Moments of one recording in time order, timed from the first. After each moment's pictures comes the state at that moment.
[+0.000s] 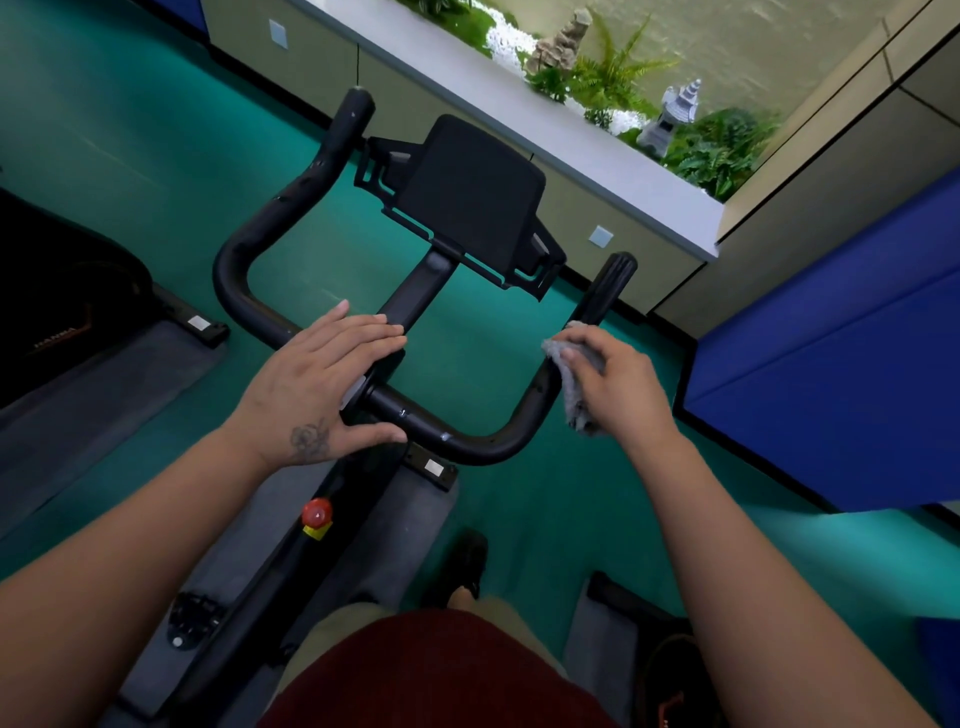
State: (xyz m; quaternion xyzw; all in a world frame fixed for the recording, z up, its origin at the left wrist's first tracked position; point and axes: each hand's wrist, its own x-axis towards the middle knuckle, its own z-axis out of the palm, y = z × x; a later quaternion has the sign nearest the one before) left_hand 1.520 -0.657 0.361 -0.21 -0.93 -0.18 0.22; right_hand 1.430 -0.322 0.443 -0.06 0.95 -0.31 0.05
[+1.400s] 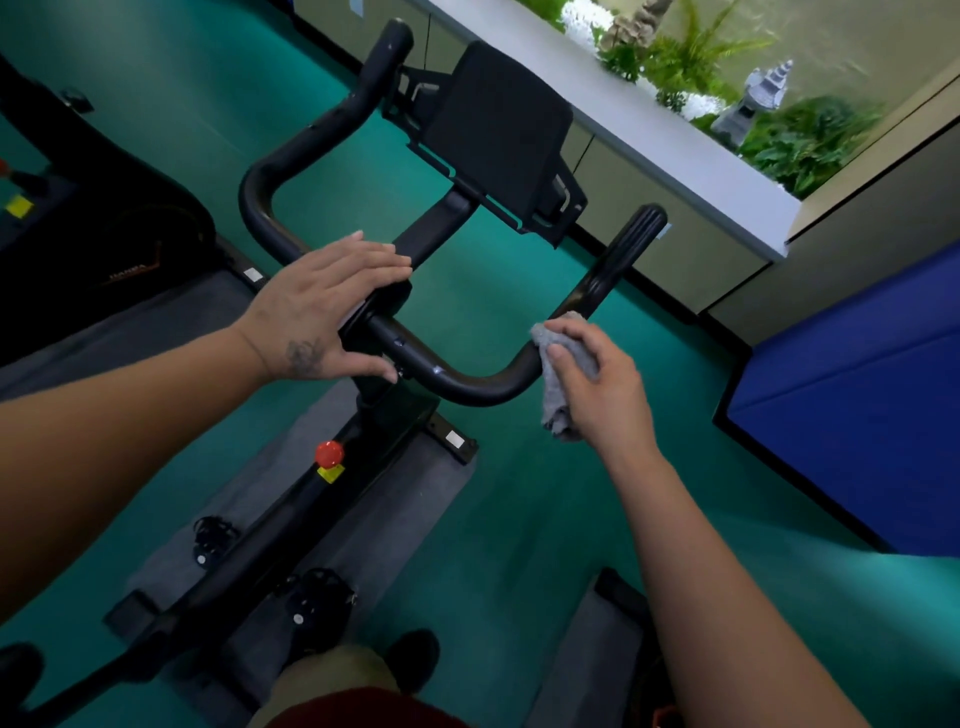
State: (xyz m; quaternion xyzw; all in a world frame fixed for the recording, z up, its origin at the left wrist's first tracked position) left_hand 1.521 -0.654 0.364 -0.22 -0.94 -0.14 0.22; right_hand 1.473 -0.310 0.407 -0.08 0.91 -0.41 0.08
